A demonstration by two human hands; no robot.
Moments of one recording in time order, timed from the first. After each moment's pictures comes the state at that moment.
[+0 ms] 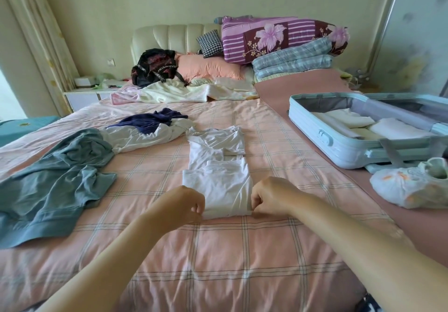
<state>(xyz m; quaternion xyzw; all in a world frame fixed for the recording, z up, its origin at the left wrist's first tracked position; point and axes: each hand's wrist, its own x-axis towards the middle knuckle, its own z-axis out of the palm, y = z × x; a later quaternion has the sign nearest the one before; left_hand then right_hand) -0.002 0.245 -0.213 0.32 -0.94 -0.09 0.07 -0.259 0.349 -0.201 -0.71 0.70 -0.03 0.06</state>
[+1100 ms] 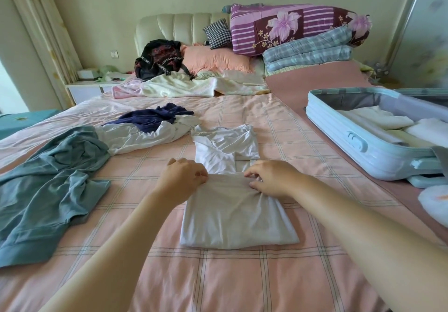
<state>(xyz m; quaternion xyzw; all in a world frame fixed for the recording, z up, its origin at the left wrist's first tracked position) -0.040 0.140 -0.217 0.40 -0.90 -0.01 0.20 -0.287 0.237 -0.209 -0.71 0.70 -0.06 0.05</state>
